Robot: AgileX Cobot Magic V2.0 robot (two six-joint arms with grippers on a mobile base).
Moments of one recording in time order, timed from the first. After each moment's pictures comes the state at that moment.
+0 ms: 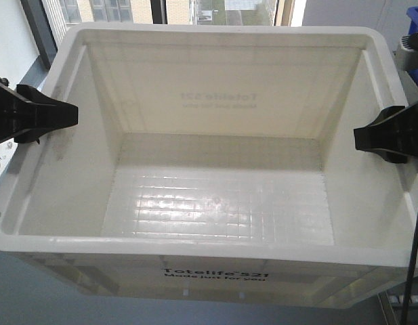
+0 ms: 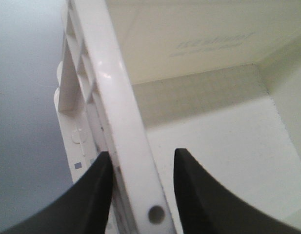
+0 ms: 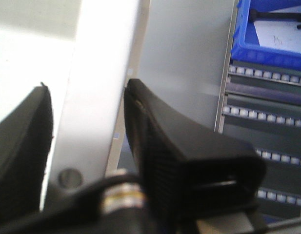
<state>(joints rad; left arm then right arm) -0.12 1.13 -1.08 -0.63 0.81 0.39 0.22 1.11 -1.11 0.12 0.91 -0.03</state>
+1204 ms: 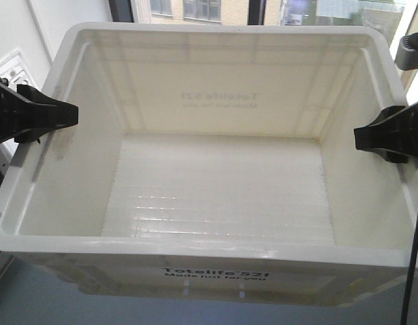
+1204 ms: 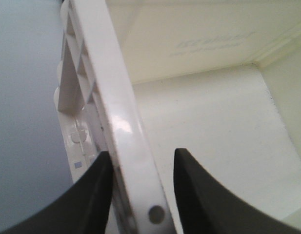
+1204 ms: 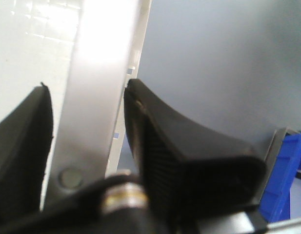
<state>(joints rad) -0.12 1.13 -1.08 -0.63 0.81 0.39 0.22 1.11 -1.11 0.12 0.91 -0.03</state>
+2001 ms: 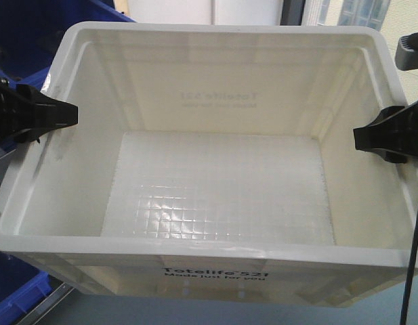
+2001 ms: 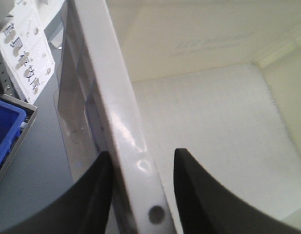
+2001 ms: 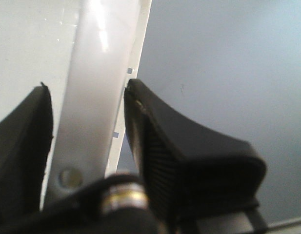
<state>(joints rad) -0.12 1.13 -1.08 -0.63 0.81 0.39 0.22 1.11 -1.11 0.12 0.91 -0.03</state>
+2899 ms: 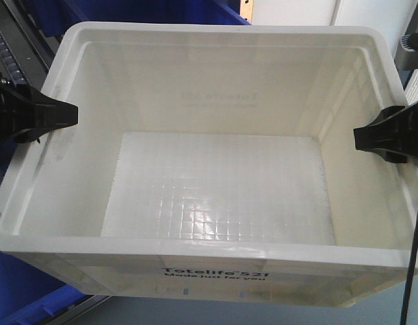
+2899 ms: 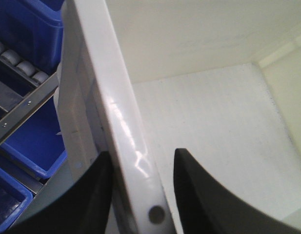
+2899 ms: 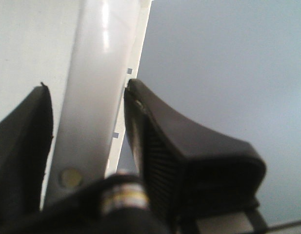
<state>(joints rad) -0.12 1.13 -1.08 -0.63 0.81 0.39 0.22 1.11 -1.11 0.12 0.91 -0.03</state>
